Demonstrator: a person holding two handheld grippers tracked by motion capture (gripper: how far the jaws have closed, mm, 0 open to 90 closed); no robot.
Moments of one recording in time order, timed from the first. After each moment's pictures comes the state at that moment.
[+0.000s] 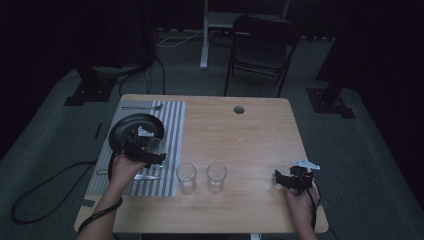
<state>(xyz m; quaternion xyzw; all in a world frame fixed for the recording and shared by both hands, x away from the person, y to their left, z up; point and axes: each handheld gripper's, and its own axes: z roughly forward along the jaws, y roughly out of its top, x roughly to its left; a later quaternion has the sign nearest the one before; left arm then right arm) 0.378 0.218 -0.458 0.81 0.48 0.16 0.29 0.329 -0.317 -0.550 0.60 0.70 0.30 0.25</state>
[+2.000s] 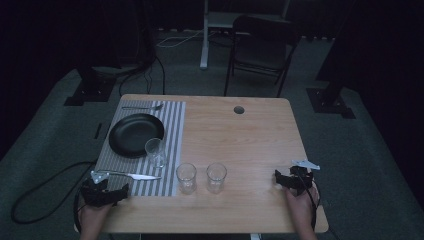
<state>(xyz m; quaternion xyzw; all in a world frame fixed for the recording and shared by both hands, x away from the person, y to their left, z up) 0.269 0.319 -0.545 0.69 0.63 0.24 0.27 0.329 -0.317 -0.550 0.60 0.70 0.30 0.25</state>
